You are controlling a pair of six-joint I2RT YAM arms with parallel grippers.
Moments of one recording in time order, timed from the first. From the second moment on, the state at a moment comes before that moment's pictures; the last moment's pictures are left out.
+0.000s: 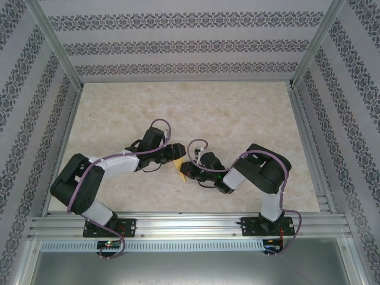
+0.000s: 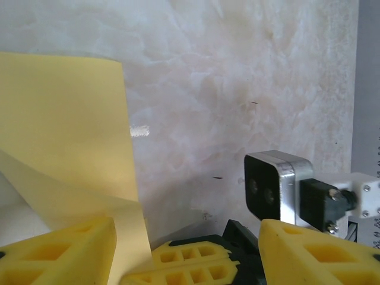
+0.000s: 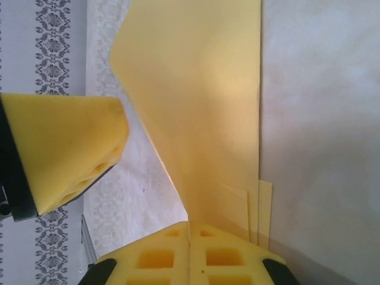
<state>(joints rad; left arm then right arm) -0.56 1.56 0.73 0.06 0.39 -0.87 0.83 1.90 0.49 0.93 -0.28 1.16</state>
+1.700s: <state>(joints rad) -0.46 1.78 1.04 -0.50 0.39 -0.90 0.88 1.81 0.49 0.78 -0.23 0.68</state>
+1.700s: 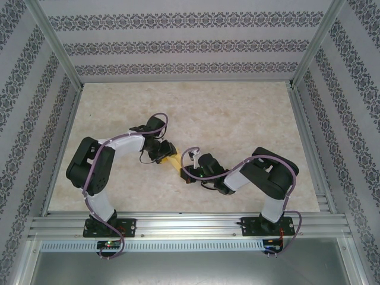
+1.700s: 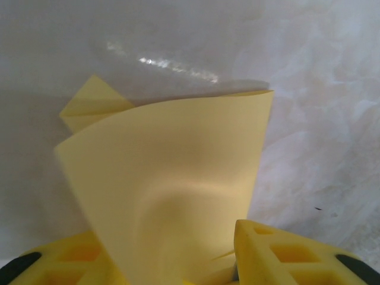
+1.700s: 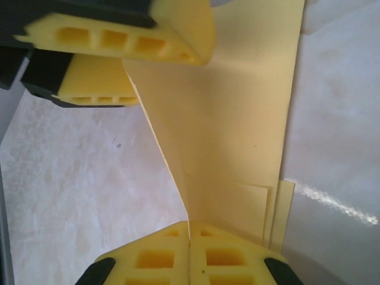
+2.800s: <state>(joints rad) -0.46 1.46 0.66 -0.05 0.45 -0.95 0.79 1.95 0.47 1.05 -0.38 1.19</state>
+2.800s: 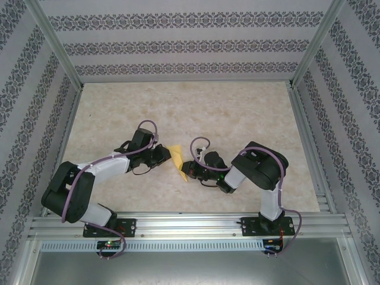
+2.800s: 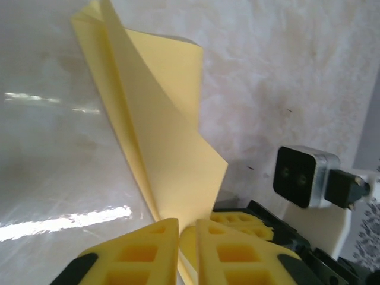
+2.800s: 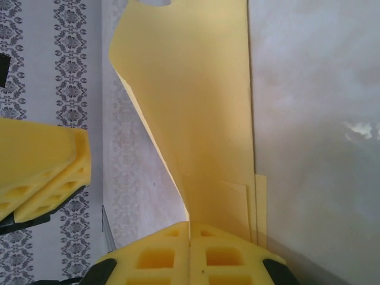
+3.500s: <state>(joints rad) -0.46 1.70 0.63 0.31 0.59 -0.95 0.79 1.97 0.47 1.09 -0.38 1.24</state>
